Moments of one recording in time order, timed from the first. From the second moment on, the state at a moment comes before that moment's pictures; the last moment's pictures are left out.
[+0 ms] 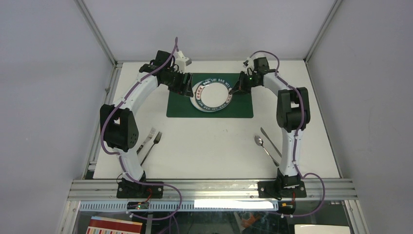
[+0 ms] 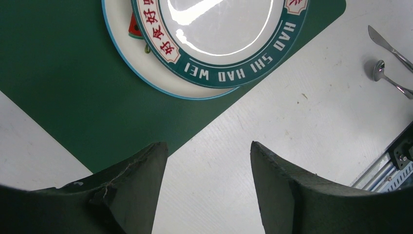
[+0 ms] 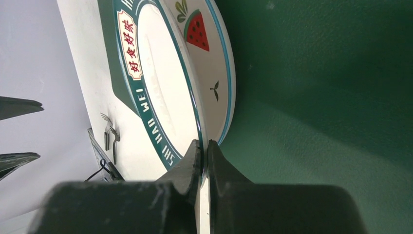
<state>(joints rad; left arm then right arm) -0.30 1.86 1.66 -0.75 0.47 0.08 0.16 2.19 1.70 -0.51 -0.71 0.40</state>
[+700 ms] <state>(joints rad) -0.30 1.86 1.65 -0.75 0.47 0.08 0.22 2.26 1.76 -0.51 -0.69 0.40</state>
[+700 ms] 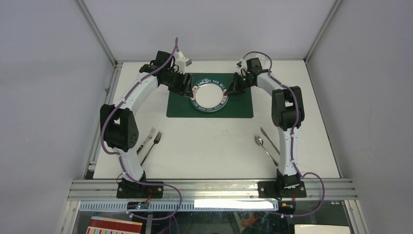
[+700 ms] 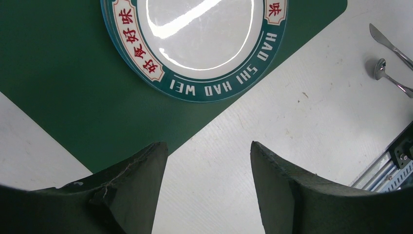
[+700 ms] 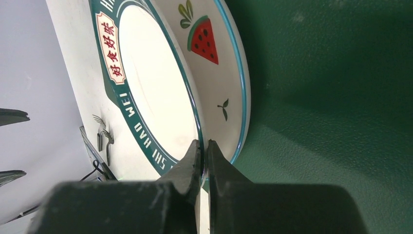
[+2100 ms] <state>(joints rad) -0.30 1.86 1.64 -0.75 0.48 0.09 0.24 2.22 1.76 -0.57 -0.48 0.32</state>
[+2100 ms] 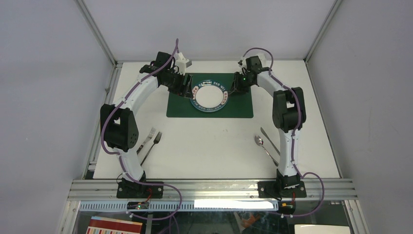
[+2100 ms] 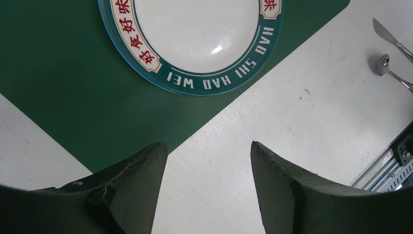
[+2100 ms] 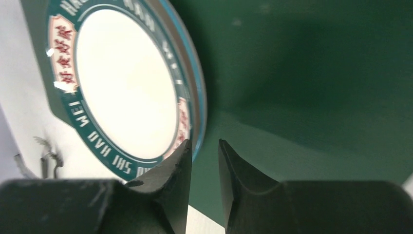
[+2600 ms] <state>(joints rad) -0.30 1.85 1.63 -0.73 0.37 0.10 0.21 2.03 1.62 -0.62 -0.30 0.14</state>
